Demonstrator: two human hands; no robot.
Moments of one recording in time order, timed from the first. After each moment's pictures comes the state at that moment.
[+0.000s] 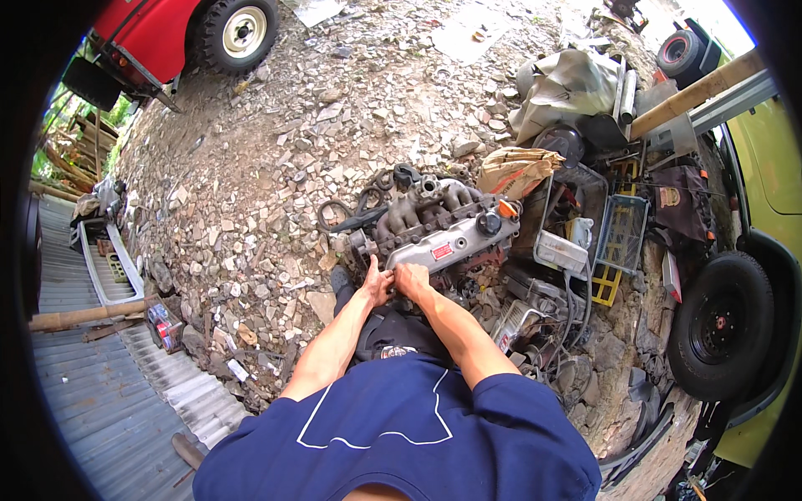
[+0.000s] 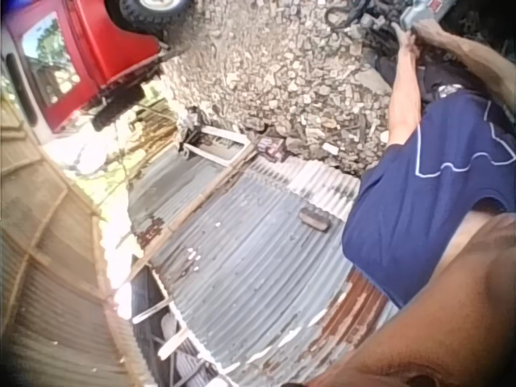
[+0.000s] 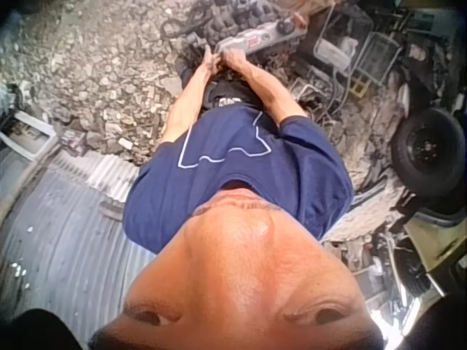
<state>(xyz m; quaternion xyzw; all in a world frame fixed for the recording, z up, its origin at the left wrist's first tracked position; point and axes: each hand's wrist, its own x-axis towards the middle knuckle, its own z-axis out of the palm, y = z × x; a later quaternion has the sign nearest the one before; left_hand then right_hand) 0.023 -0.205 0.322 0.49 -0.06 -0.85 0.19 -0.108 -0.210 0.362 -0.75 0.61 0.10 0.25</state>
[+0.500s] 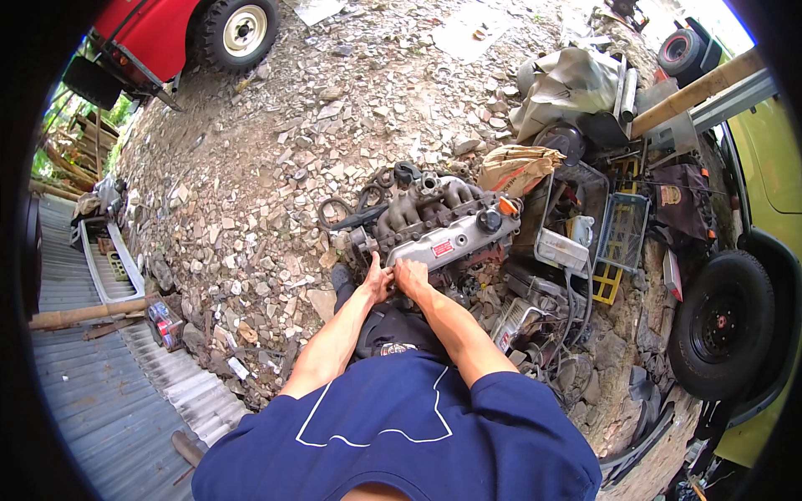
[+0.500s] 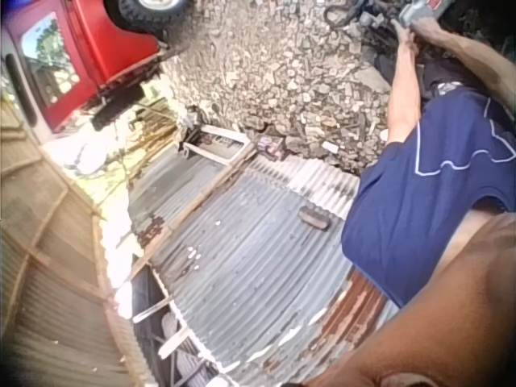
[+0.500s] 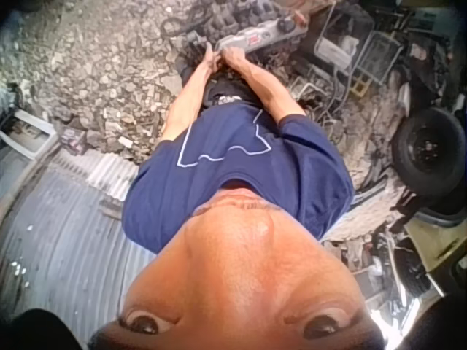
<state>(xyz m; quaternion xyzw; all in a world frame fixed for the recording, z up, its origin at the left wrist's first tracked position) 0.020 -0.205 0.328 0.48 -0.09 -0.85 0.18 -0.107 -0.202 0.347 -0.75 0.63 0.07 0.19</state>
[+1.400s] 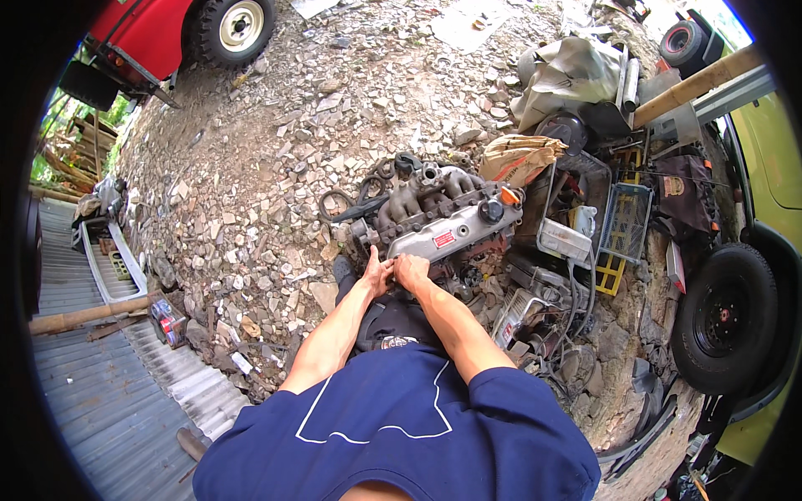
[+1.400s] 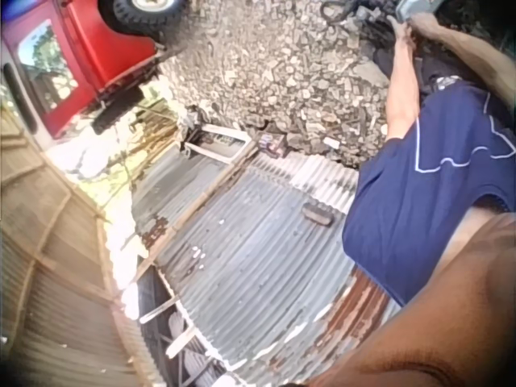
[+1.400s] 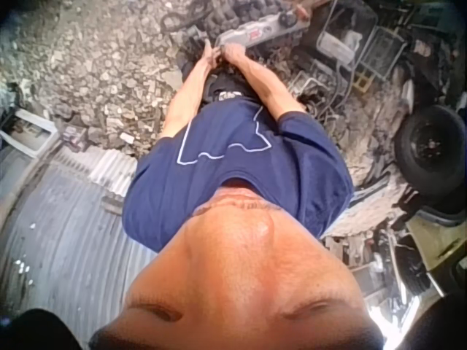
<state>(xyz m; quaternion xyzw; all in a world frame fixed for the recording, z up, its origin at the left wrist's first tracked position) 0.028 -0.200 0.320 0.47 -0.08 -0.86 0.18 -0.097 -0.198 0.349 -0.69 0.68 0.09 0.22</state>
